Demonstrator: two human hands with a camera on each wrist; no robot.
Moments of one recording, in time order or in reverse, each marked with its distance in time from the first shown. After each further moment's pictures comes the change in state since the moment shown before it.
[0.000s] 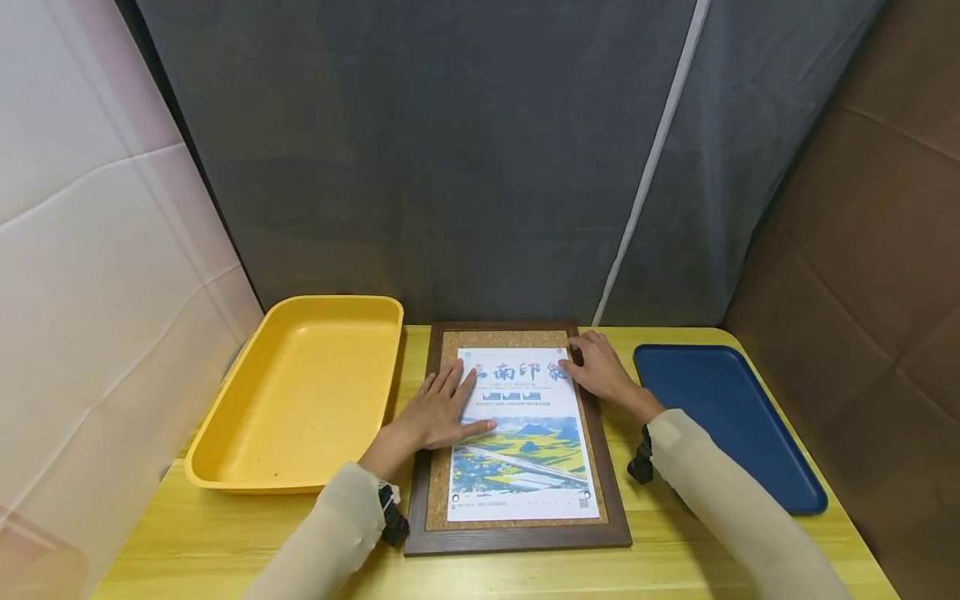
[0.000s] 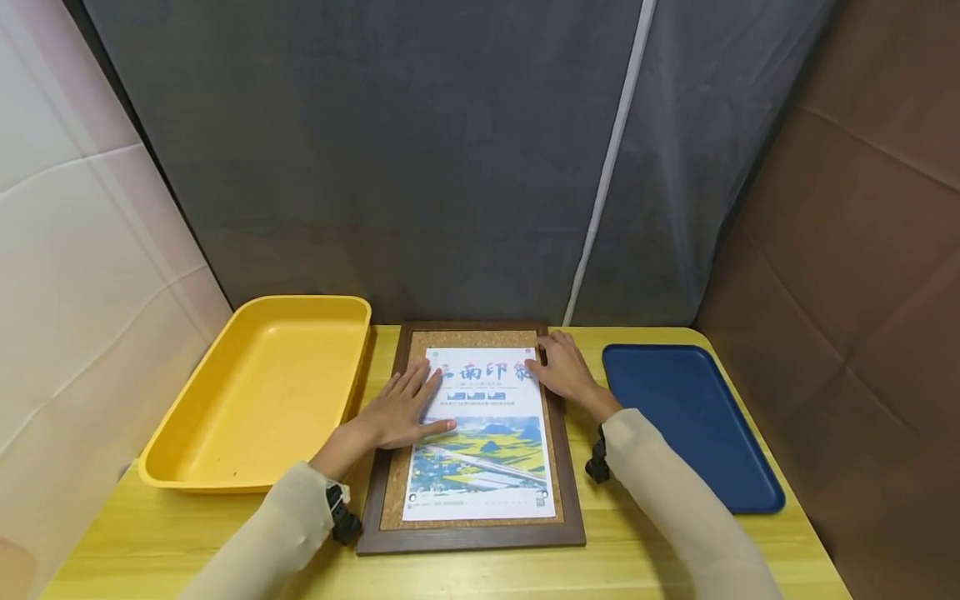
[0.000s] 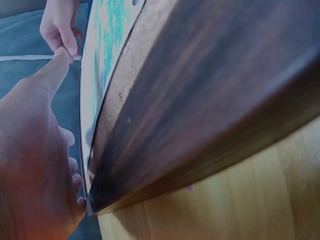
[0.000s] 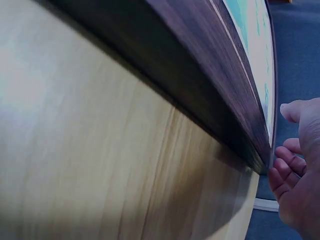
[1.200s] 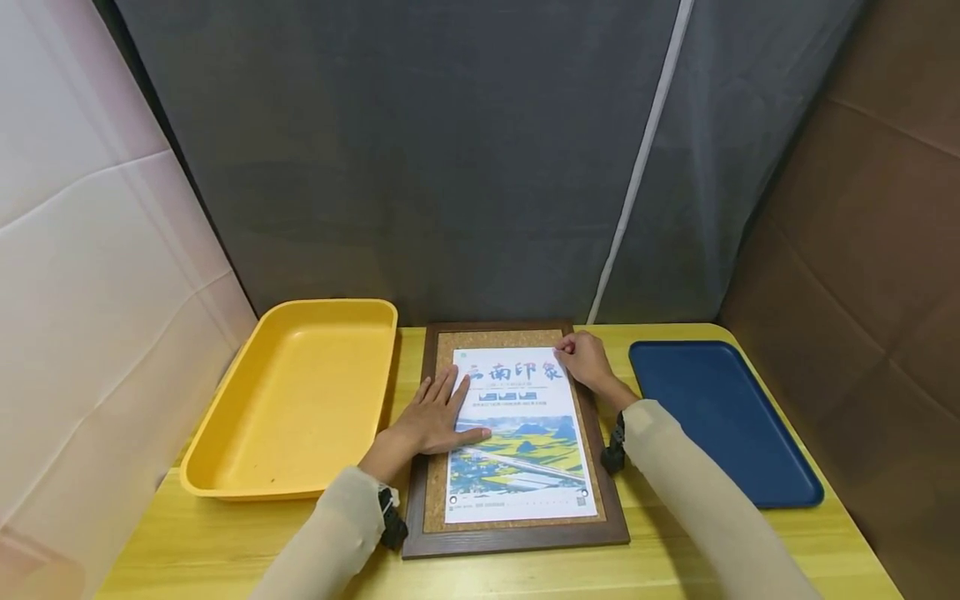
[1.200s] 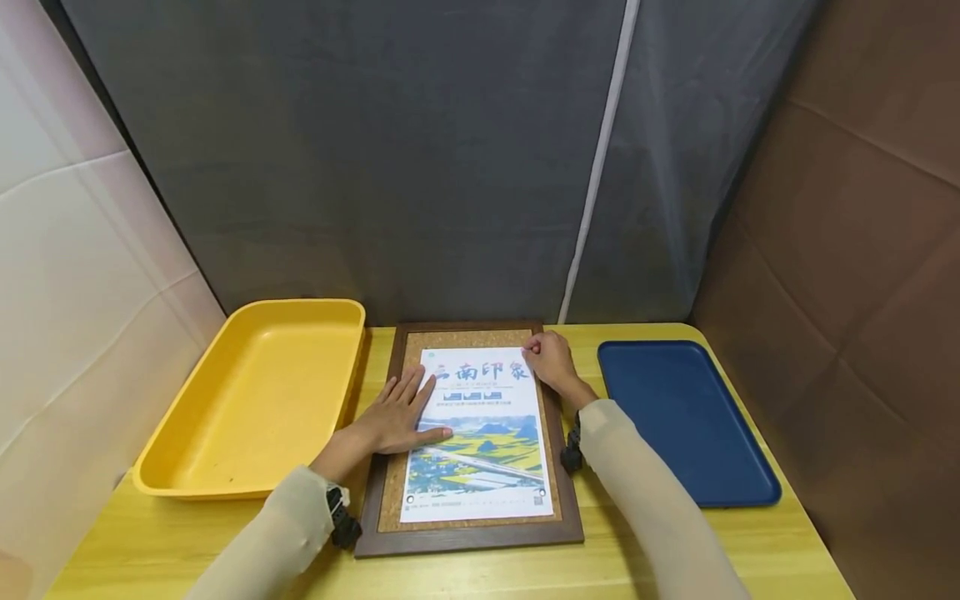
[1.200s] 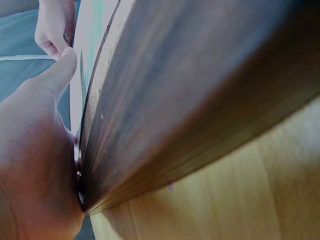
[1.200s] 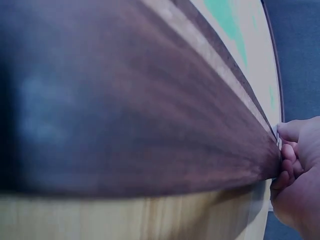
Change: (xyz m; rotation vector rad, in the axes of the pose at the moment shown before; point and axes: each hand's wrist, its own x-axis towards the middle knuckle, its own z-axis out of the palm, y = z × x) left_hand 0.001 -0.012 0.013 -0.004 -0.067 0.004; right_hand 0.017 -0.007 0.022 0.209 0.096 0.211
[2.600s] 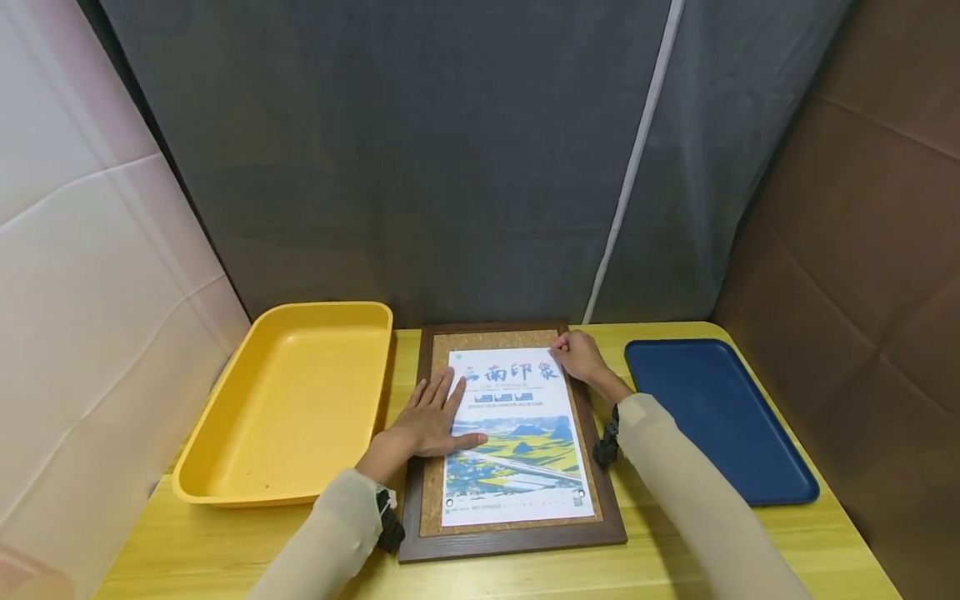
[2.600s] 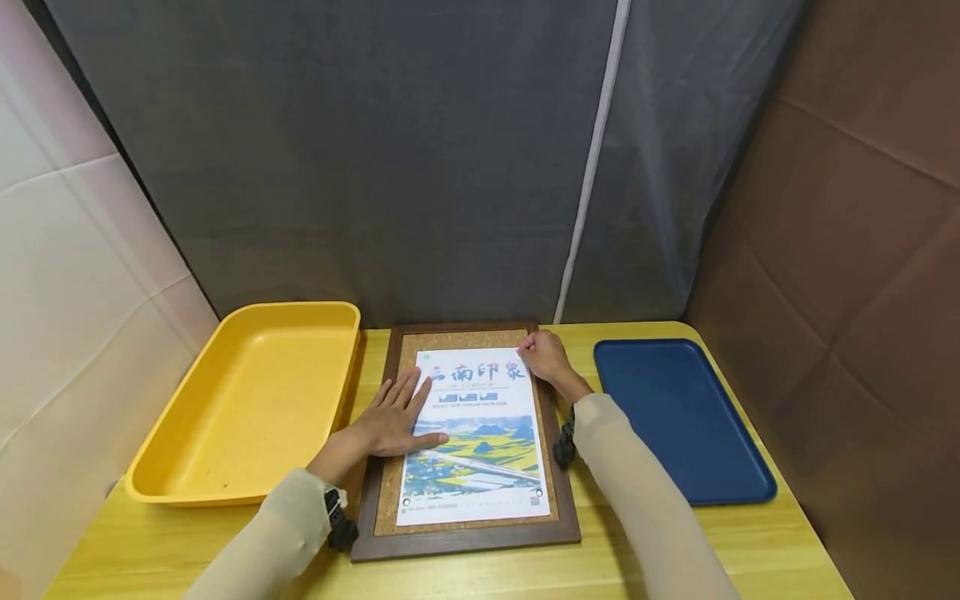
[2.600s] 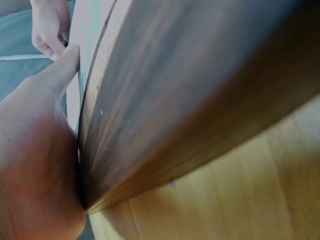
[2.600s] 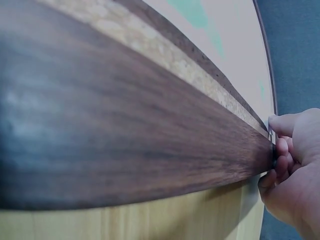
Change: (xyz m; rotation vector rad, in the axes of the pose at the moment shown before) left_hand 0.000 -0.010 0.007 0.035 -0.022 -0.023; right_hand 0.009 -0.012 0.001 0.053 -0.126 0.113
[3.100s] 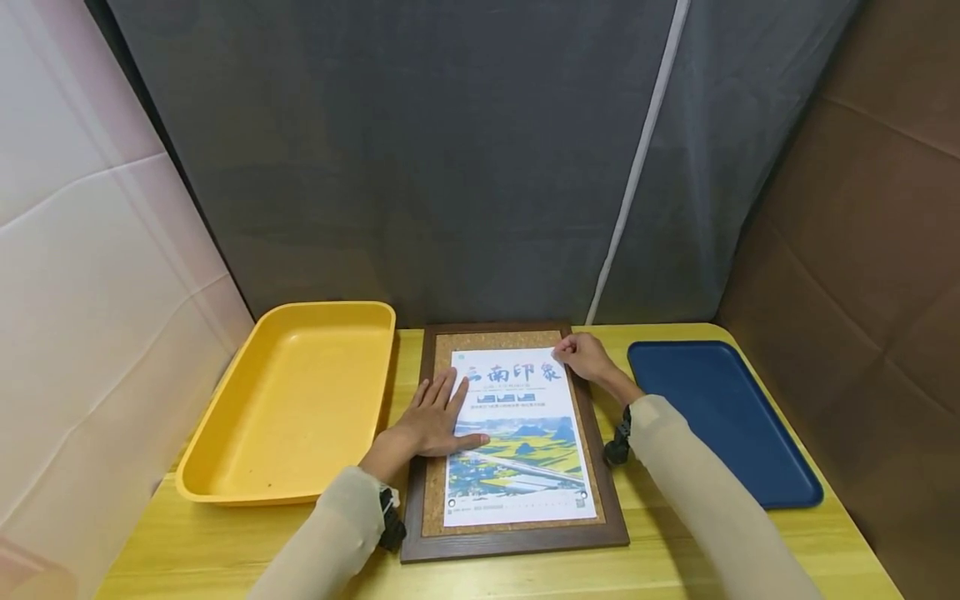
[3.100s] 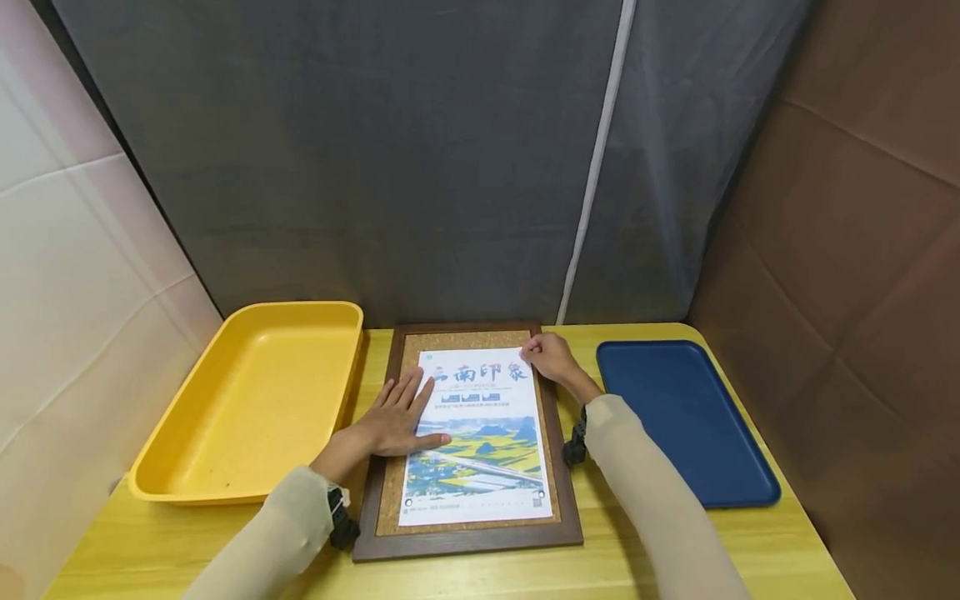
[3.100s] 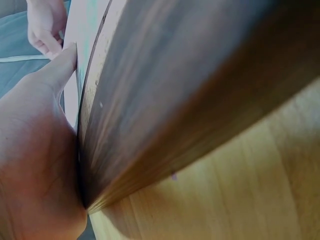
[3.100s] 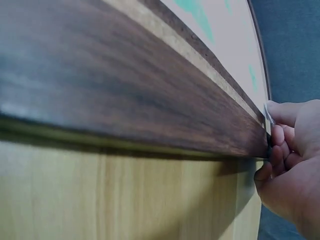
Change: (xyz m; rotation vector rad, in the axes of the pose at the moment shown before) left_hand 0.004 -0.002 0.006 0.007 -0.003 0.001; right_hand -0.003 0.008 -0.011 0.119 -0.081 -0.010
